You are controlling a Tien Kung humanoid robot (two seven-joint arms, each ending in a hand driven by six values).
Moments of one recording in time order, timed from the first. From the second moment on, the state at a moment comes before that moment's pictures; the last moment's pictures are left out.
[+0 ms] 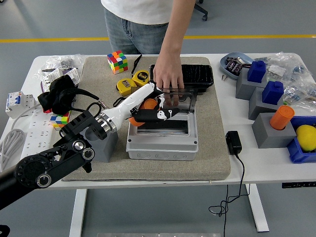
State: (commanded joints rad) left arm -0.63 0.26 -0.60 -1.28 1.29 0.19 -0.12; right arm 0.12 -0.25 1.47 0.21 -1.37 -0.23 0.08
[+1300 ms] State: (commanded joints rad) left arm -0.64 0.27 -0.53 -1.33 1.05 0.11 -0.12; right arm 0.14 -0.26 1.46 0.20 -1.36 -0.23 0.08
